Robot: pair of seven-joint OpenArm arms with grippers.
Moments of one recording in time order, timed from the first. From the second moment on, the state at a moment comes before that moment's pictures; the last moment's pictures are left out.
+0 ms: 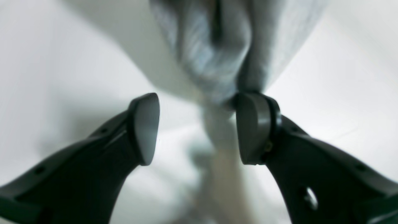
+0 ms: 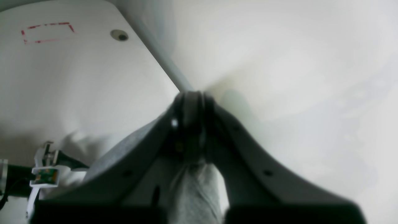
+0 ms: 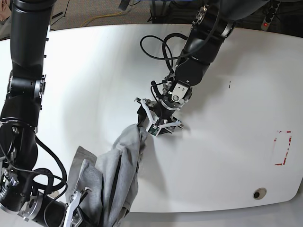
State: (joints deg) left arm -19.3 6.0 21.1 49.6 5.5 -8.4 3.8; right arm 56.4 25.9 -7.7 88.9 46.7 41.5 -62.1
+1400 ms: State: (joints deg) left arm -6.6 -3.4 18.8 75.3 5.5 -8.7 11.3; right arm 53.3 26.2 -7.7 88.9 46.2 41.4 -63.2
